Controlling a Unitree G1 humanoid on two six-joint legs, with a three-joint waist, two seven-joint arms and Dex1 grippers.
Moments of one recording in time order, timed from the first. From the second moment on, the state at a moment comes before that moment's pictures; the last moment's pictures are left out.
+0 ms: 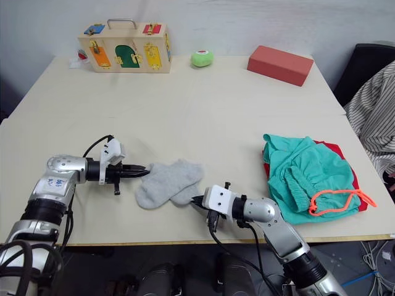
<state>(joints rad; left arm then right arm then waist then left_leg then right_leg) -0.55 0.69 -0.03 0.46 -0.18 0.17 -1.21 -0.24 -0.47 0.37 -0.15 0.05 0.07 0.84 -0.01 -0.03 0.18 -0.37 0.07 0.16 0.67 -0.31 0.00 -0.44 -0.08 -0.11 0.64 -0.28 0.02</state>
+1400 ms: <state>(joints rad) -0.06 0.63 0.41 -0.55 -0.78 1.47 -0.58 -1.02 -0.36 0.32 0.60 0.30 0.85 1.11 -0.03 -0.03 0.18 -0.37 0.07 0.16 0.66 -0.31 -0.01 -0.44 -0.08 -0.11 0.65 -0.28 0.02</state>
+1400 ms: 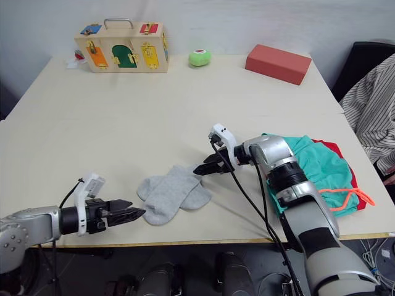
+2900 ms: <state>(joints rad) -0.24 0.97 0.23 -0.27 -0.88 1.24 -0.87 -0.69 -0.45 0.00 -0.05 0.51 1.21 0.96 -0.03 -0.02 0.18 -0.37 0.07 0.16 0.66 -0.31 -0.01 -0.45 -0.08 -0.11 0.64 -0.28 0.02</state>
